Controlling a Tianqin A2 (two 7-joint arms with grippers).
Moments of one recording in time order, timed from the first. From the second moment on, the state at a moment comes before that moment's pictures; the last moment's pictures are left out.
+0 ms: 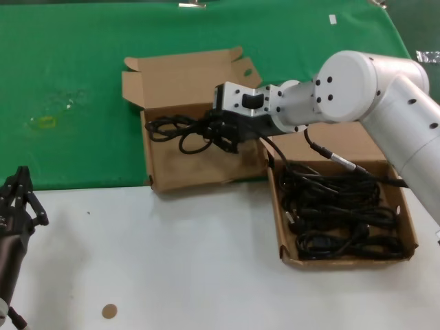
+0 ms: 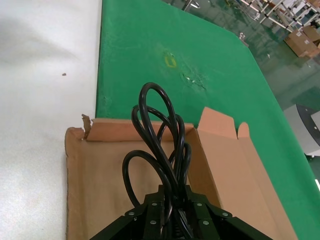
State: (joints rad) left arm 0.00 -0.30 1.60 -1.60 -1.80 0.00 0.00; right arm 1.09 0.23 -2.19 0.90 1.04 -0.85 0.18
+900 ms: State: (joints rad) left arm 0.00 -0.30 1.60 -1.60 -1.80 0.00 0.00; right arm 1.08 0.25 -2.18 0.92 1.02 -0.84 0.18
